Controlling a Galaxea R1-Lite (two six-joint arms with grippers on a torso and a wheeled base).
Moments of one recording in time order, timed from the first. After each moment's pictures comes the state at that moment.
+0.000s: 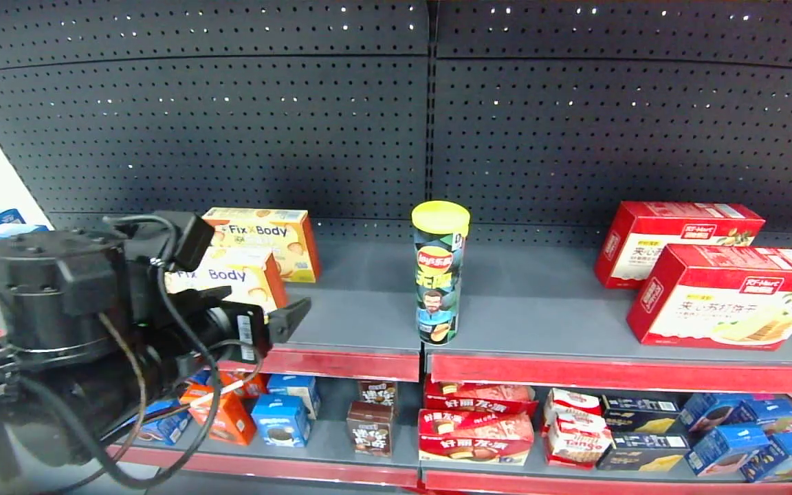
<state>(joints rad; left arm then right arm) -0.45 1.45 -0.59 -0.60 0.22 -0.13 -0.03 0.20 -0.57 0.41 -0.51 -0.18</state>
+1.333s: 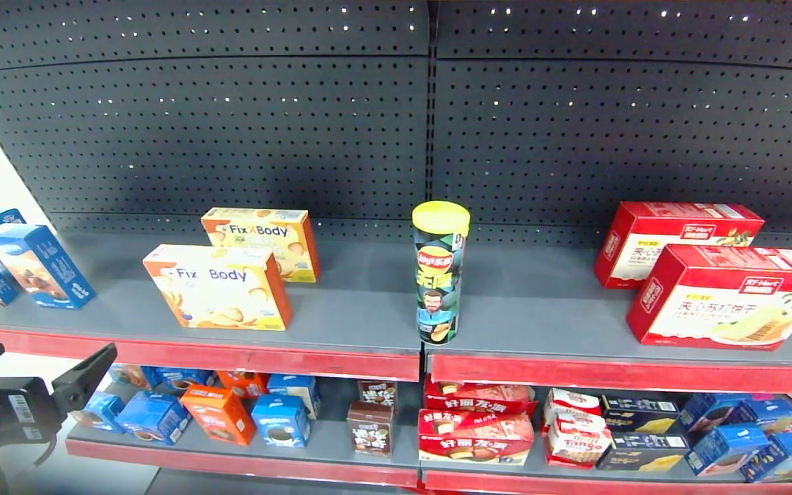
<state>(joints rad) 0.04 1.05 -0.27 -0.60 0.13 0.03 0.60 0.77 -0.85 0.17 -0.51 -0.07</state>
